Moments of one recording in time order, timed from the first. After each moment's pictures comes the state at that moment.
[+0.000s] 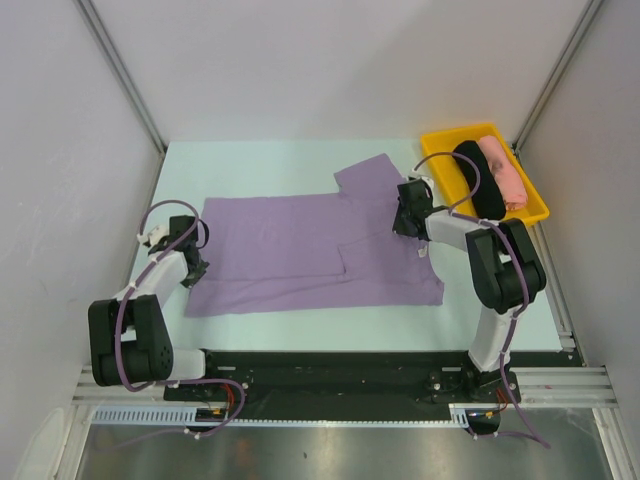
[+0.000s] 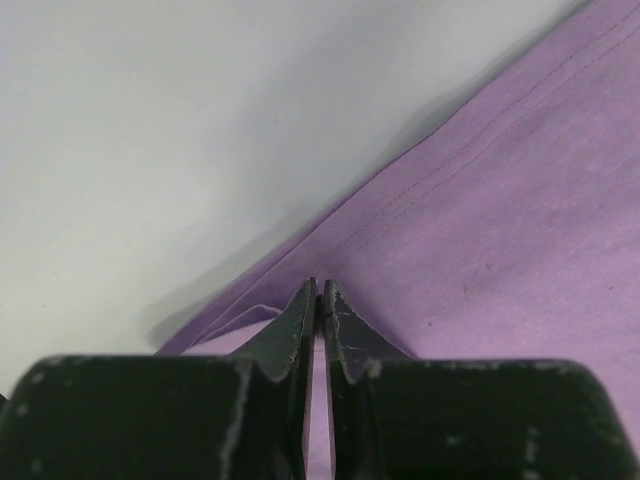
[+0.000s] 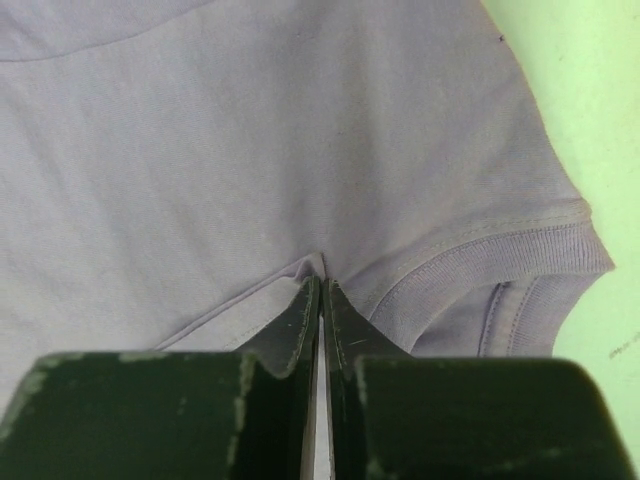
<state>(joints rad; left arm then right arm) 0.11 1.35 0.73 -0.52 -0.41 -0.75 0.34 1.88 1.13 -0.10 0.19 0.48</state>
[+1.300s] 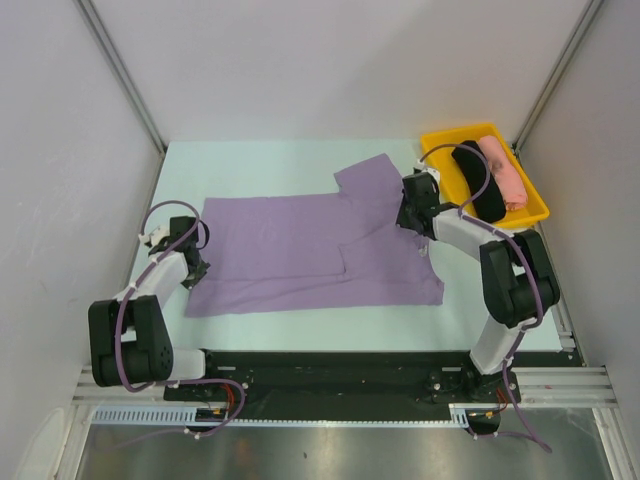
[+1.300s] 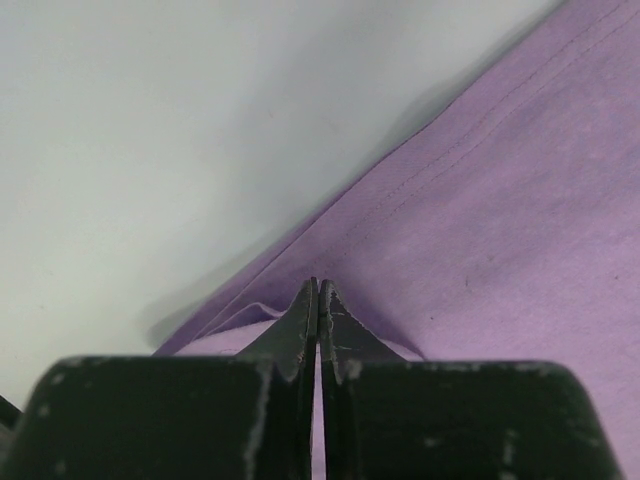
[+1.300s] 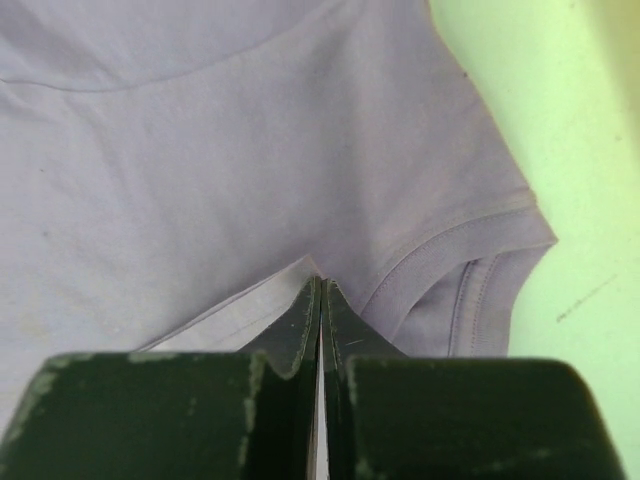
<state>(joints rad) 0.11 1.35 0.72 -0.52 -0.39 -0.73 0.34 1.77 1.13 -0.15 0.21 0.48</state>
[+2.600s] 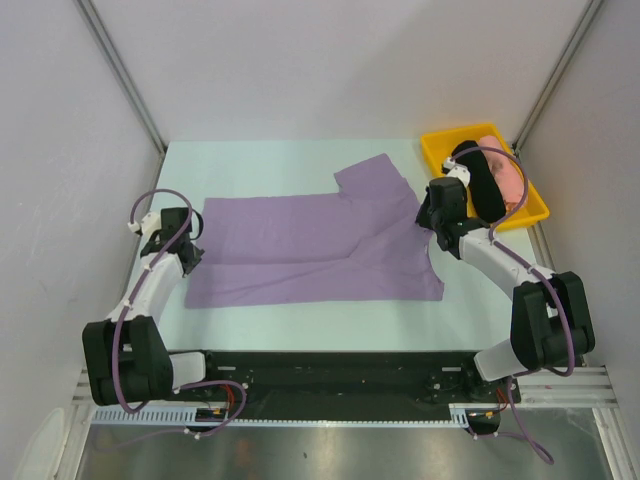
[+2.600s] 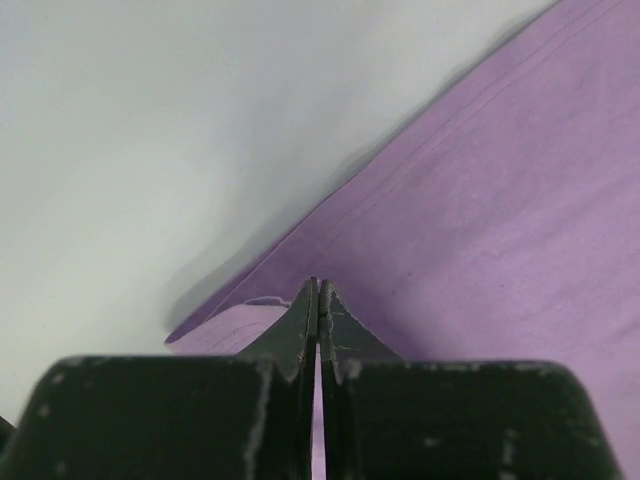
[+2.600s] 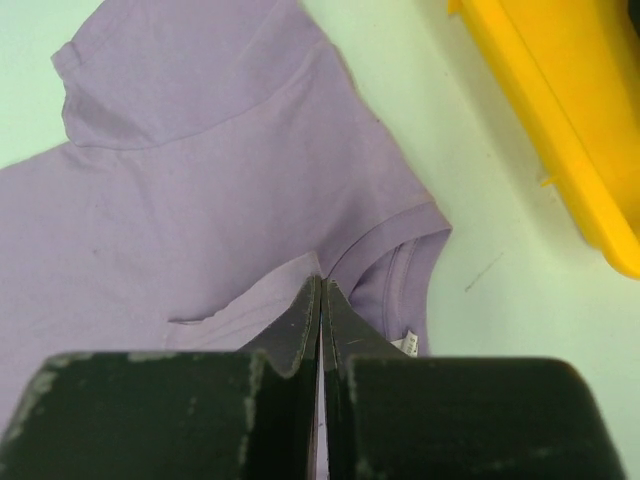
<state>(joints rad) 0.11 1.25 0.78 -0.53 -0.41 -0.73 0.28 1.47 0.95 -0.08 0.25 0.47</state>
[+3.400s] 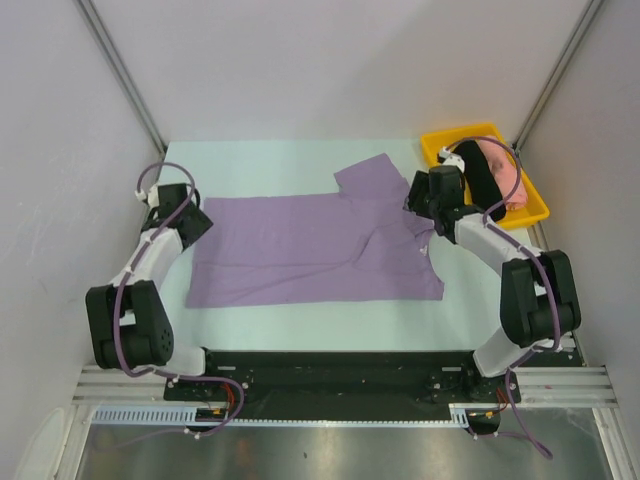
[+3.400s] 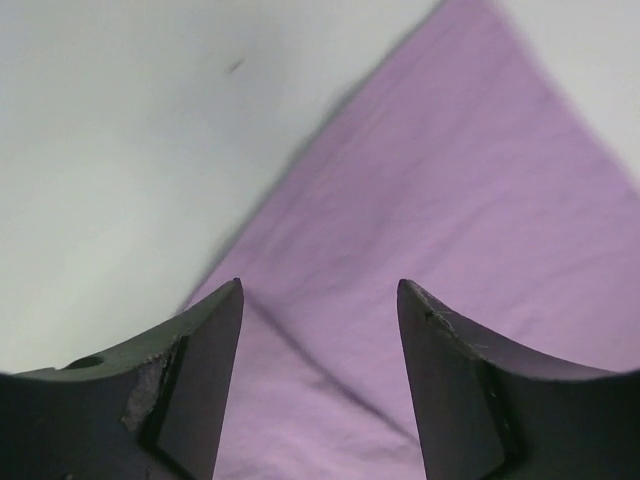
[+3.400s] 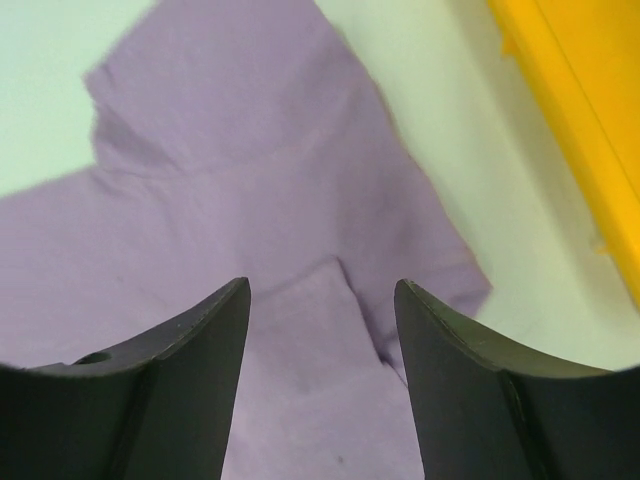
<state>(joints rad) 0.12 1.42 0.90 -0.38 -0.27 -0.62 0.25 1.59 1.02 -0.04 0.15 0.44</state>
